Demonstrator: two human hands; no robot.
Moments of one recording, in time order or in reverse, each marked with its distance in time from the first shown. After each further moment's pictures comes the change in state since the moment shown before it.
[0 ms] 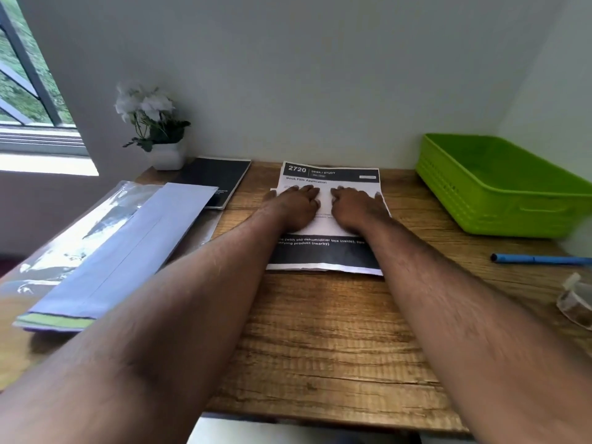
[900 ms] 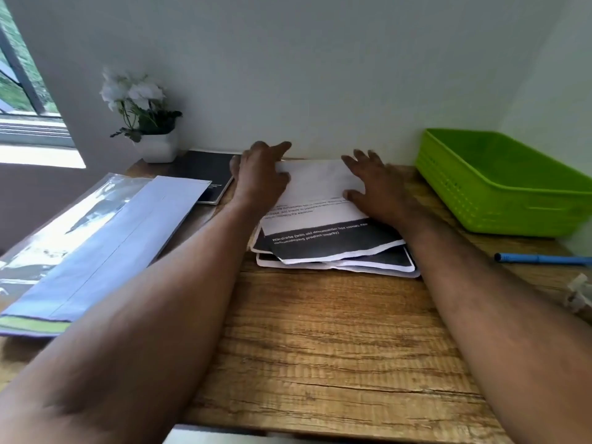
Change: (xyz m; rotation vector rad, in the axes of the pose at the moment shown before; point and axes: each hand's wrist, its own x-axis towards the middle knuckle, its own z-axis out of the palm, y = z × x) left_hand -0.012 -0.029 -0.021 -0.321 0.659 -0.057; right_hand 0.003 0.042 -0.020 -0.061 0.218 -0.280
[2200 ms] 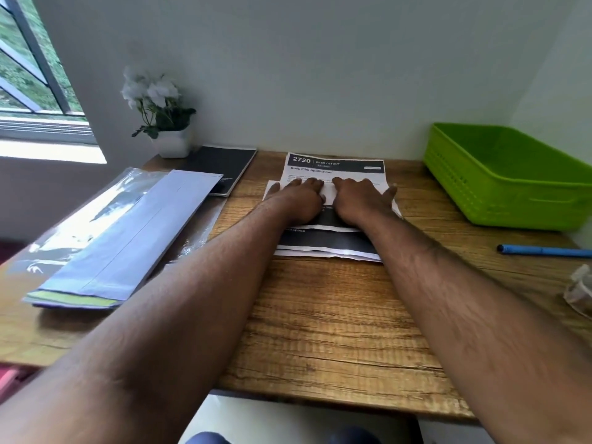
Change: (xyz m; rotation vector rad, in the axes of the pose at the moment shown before) left_hand -0.021 0.026 0.028 0.321 -0.646 0.005; right_hand -0.009 -0.062 0.012 -0.023 -0.177 0.317
